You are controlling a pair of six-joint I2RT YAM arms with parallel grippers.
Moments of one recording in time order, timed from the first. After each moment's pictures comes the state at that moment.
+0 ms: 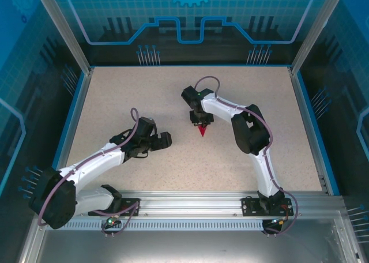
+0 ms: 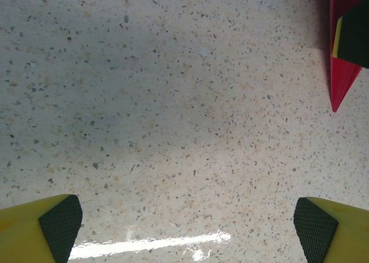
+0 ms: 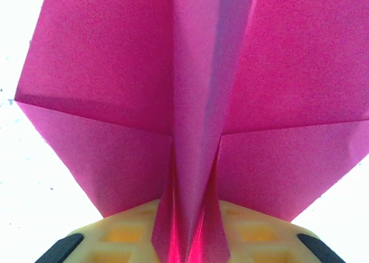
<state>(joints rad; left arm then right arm) -0.52 1.19 0.66 -0.43 -0.02 -0.74 0.61 2.24 1.77 -0.98 0.20 0.55</state>
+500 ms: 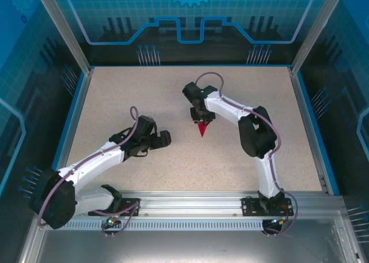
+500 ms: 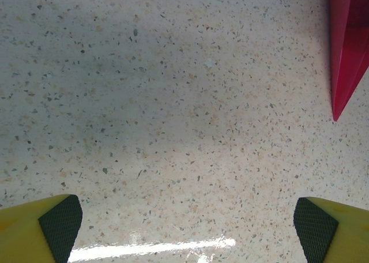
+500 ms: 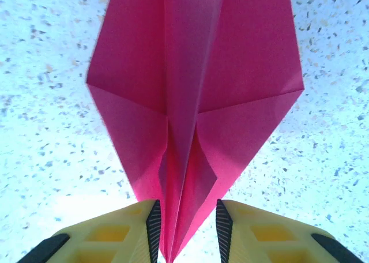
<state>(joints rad) -0.52 1.19 0.70 -0.46 -0.05 -0.73 0.62 2.13 1.75 -1.01 0.21 0.52</state>
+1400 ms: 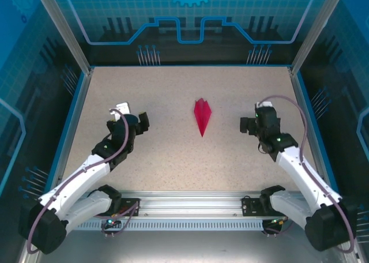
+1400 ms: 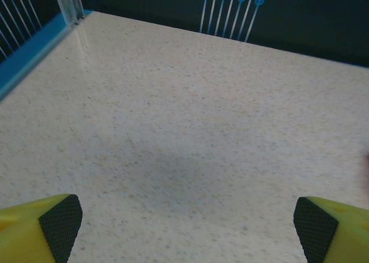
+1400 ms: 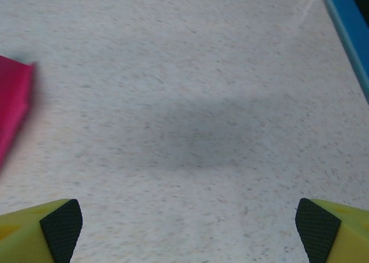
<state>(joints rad) -0.44 0.94 0.61 -0.22 -0.61 -0.43 0.23 0.96 0.67 -0.42 0.34 0.17</state>
